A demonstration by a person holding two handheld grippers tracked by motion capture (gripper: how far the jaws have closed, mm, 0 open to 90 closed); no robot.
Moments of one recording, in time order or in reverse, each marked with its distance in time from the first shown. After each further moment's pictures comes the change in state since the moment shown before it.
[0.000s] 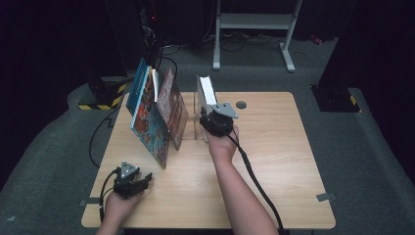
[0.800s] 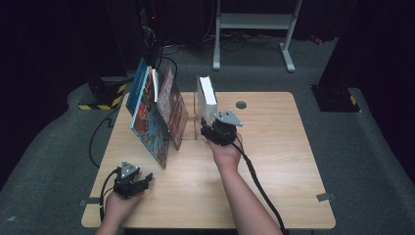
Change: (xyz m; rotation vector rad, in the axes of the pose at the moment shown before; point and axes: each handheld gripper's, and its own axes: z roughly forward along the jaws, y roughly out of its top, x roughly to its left) left arm 0.000 0.000 0.001 0.001 -0.007 0.005; right arm -0.007 -0.021 -0.017 0.036 0.072 -0.030
